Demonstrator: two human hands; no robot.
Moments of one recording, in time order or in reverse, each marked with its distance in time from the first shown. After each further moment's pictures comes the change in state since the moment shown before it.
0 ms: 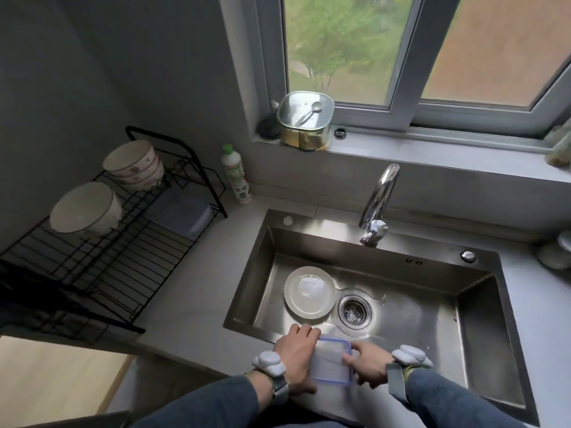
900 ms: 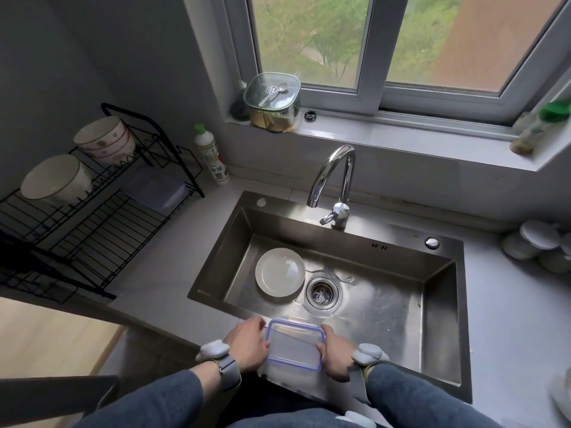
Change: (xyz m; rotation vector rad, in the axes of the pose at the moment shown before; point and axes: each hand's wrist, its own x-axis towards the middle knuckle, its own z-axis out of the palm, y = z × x) left_hand -0.007 0.045 0.031 -0.280 0.079 -0.531; right_hand -0.001 0.078 0.000 -0.319 0.110 -0.100
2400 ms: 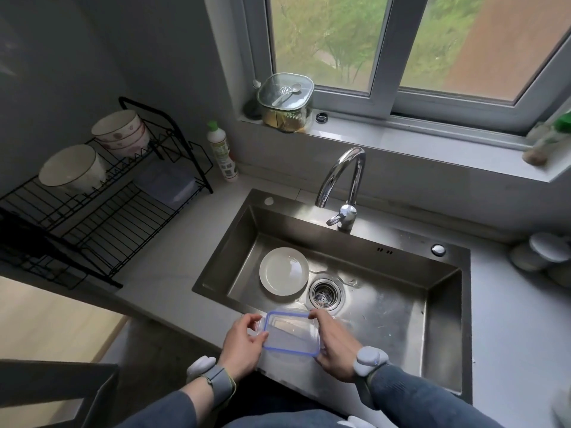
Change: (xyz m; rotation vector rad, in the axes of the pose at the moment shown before) left_hand -0.012 -0.019 0.026 -0.578 0.226 -0.070; right_hand -0.009 0.007 -0.020 0.023 0.161 -0.531
